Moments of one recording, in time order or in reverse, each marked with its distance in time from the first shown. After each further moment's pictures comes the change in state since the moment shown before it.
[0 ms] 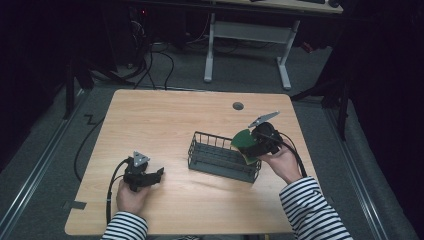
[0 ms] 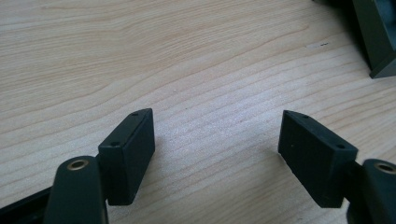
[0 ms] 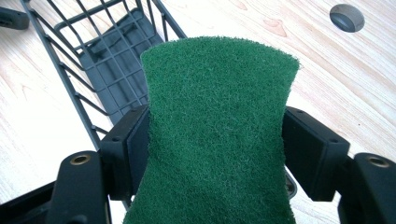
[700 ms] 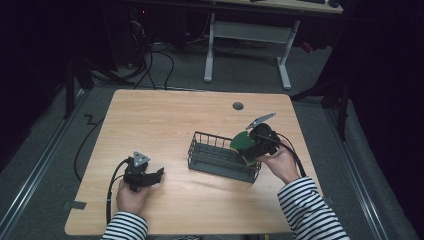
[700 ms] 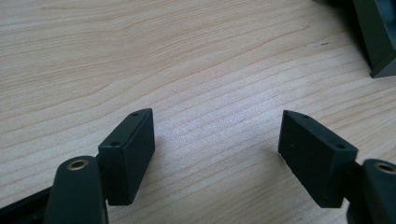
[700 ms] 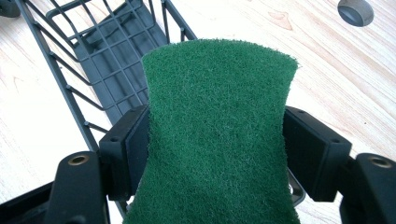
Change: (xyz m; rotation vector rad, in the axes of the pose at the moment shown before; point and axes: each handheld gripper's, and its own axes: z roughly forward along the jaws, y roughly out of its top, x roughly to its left) left arm 0.000 0.000 0.000 0.000 0.002 0.001; right arm 0.002 -0.001 0.009 0.031 0.000 -0.011
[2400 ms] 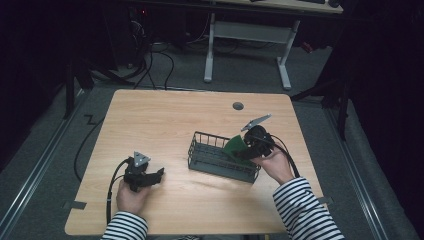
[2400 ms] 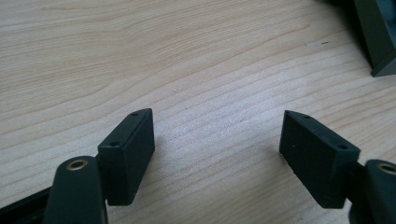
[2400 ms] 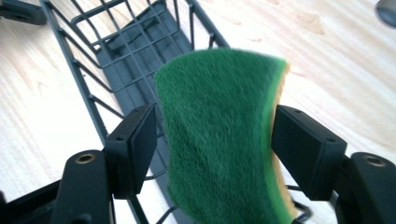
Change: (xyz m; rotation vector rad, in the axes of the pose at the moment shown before) left arm -0.001 0.000 0.000 0.002 0.003 0.004; right arm 0.006 0.001 0.014 -0.022 0.078 0.002
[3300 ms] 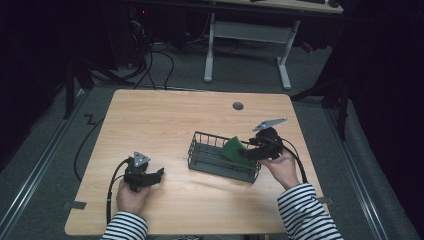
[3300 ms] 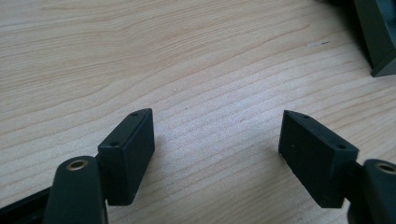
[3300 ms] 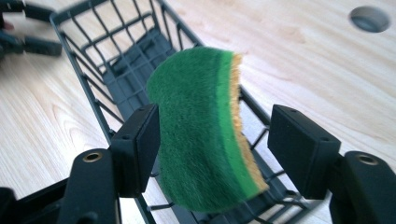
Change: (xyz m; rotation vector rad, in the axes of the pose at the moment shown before) left arm 0.000 0.000 0.000 0.000 0.000 0.000; right arm -0.010 -0.021 -0.018 -0.132 0.015 0.081
